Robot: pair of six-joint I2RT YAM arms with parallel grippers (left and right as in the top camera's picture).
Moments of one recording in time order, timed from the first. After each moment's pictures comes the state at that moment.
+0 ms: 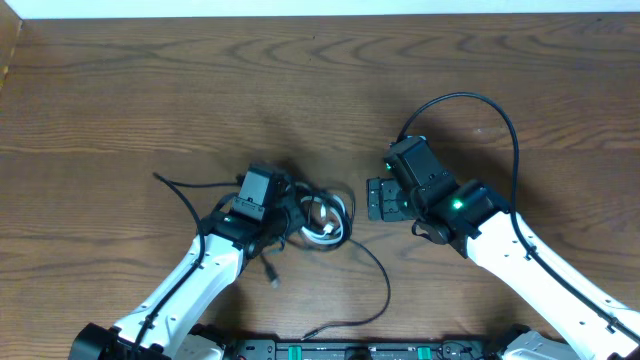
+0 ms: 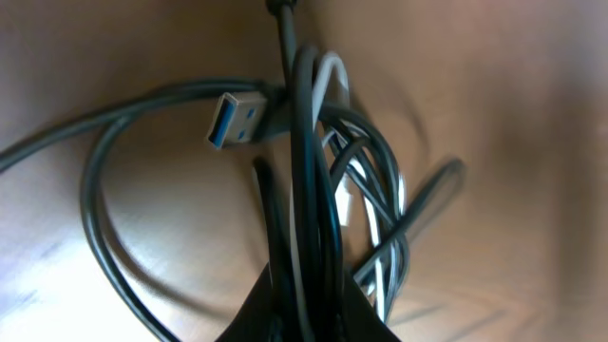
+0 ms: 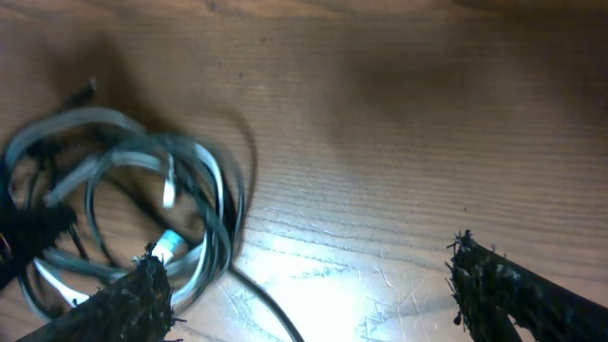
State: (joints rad) left arm -0.39 1.31 0.62 -0.31 0.20 -0.91; right arm 0.64 1.37 1.01 -0.71 0.09 0.56
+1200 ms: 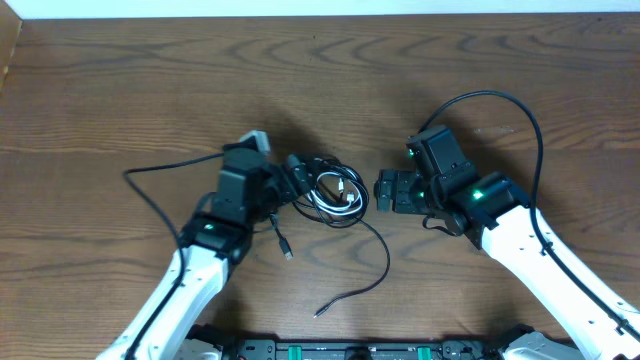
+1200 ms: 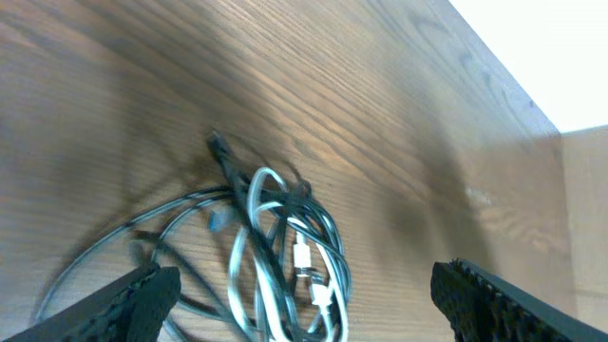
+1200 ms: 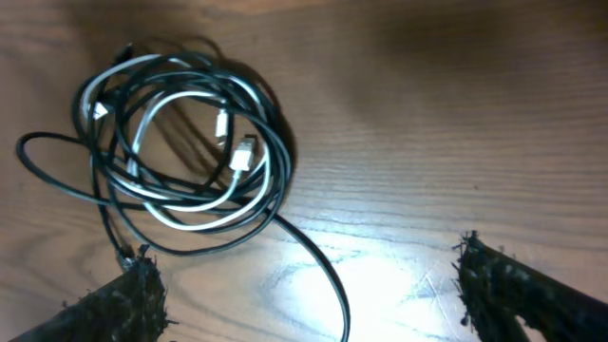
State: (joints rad) left arm -0.30 1.18 0.62 -0.11 0.20 -0.80; right arm 0.53 1.36 1.01 -0.72 -0.06 0.61
